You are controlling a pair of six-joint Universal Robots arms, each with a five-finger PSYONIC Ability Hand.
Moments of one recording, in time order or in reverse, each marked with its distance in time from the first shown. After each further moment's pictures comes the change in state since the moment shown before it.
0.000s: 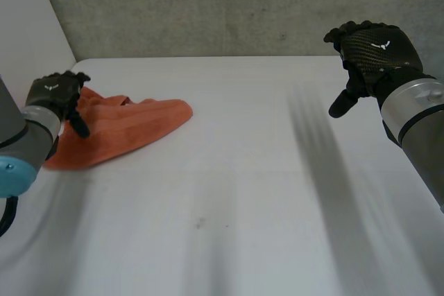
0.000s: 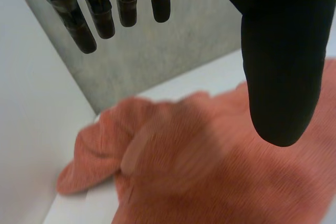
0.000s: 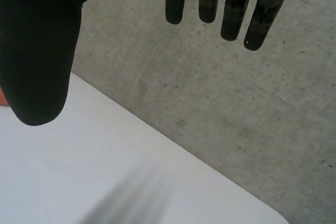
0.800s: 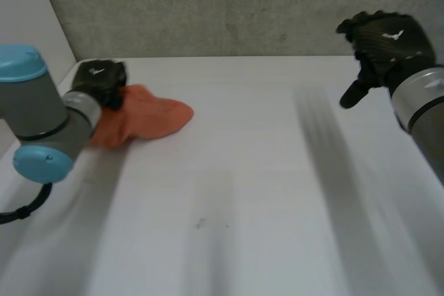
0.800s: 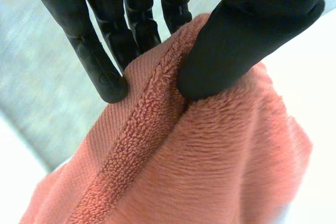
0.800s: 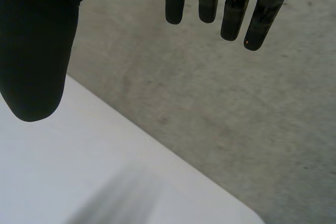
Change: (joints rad) left arm -0.175 -0.081 0.171 -0.004 0.026 0.031; right arm -0.045 0.005 -0.034 0.001 -0.001 -0.048; left_hand 0.961 1.018 1.015 1.023 0.990; right_hand 0.000 0.000 0.000 0.000 0.000
